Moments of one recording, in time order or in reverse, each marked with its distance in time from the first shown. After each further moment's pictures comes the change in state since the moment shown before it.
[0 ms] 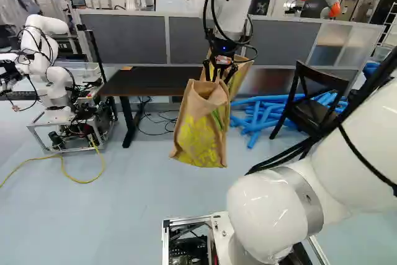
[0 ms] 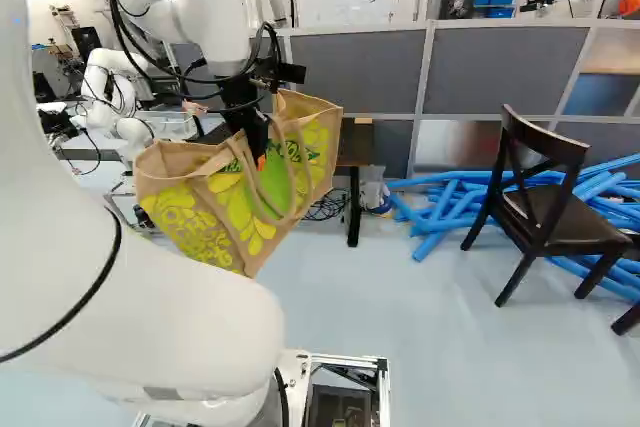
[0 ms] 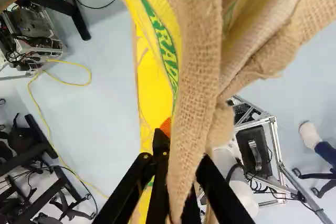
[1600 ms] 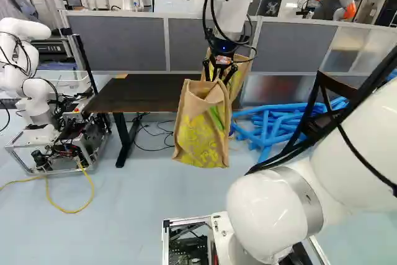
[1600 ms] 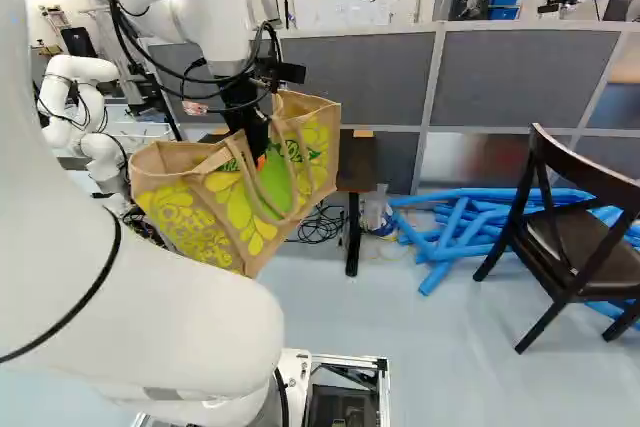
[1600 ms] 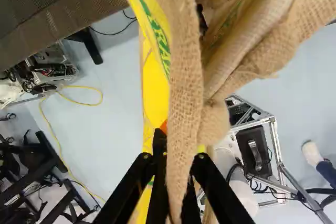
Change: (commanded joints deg) arm 0.0 0.0 0.0 0.0 0.0 0.0
